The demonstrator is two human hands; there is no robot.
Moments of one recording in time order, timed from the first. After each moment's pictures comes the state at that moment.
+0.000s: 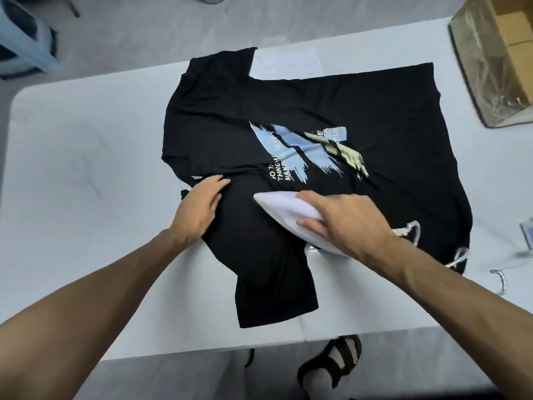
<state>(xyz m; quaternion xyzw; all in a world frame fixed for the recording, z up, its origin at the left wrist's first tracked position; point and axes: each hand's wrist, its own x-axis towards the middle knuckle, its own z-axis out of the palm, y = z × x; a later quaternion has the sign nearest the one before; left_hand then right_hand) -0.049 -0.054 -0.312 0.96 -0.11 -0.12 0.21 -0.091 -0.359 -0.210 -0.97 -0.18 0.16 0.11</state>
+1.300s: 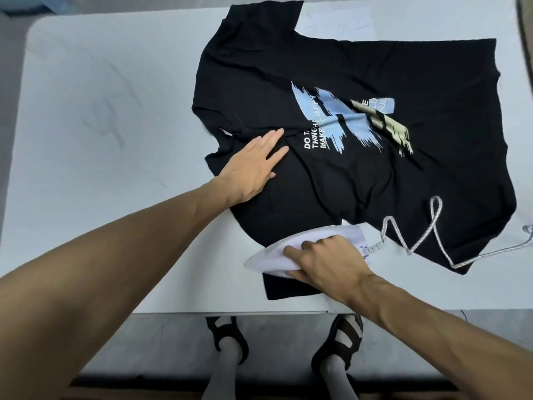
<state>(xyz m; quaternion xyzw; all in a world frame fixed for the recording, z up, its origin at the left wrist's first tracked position) -0.048 -0.064 -0.323 0.94 -0.31 -0.11 -0.04 -0.191 -0.272 -0.262 -0.91 -0.37 0.17 -0.01</state>
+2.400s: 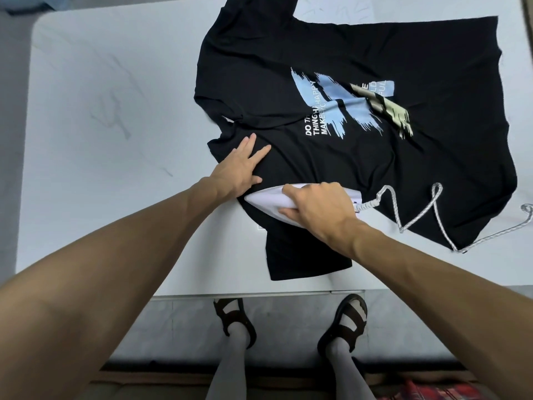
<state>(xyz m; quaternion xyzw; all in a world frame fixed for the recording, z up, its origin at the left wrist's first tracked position) -0.070 -0.047 -0.321 0.94 -0.15 -0.30 0.08 -0.142 -0.246 -0.257 -0.95 -0.25 0.17 -0.02</state>
